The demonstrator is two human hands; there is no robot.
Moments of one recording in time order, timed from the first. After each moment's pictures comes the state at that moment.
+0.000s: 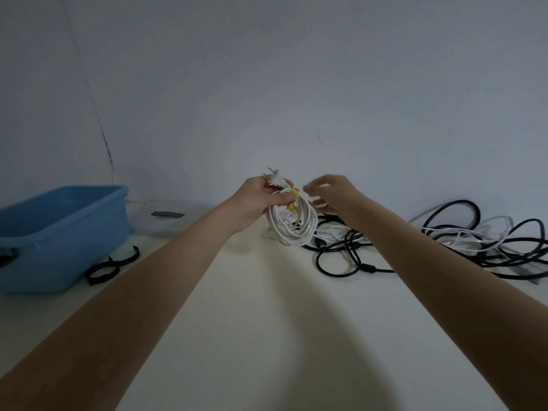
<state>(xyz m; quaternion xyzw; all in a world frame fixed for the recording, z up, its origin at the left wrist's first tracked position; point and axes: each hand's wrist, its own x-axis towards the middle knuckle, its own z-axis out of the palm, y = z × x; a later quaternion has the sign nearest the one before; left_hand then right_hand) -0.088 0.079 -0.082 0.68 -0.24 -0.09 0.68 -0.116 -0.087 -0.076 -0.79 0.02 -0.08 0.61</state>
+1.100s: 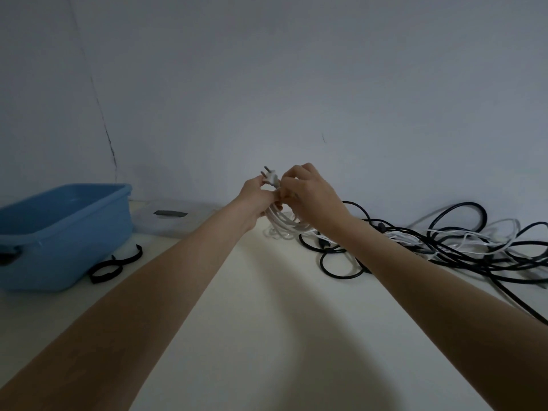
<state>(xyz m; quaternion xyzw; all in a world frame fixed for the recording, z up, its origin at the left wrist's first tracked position) -0.079 0.076 -0.081 0.73 -0.10 -0.03 0.67 -0.113 -0.048 -0.093 -0.86 -0.27 -0.41 0.14</state>
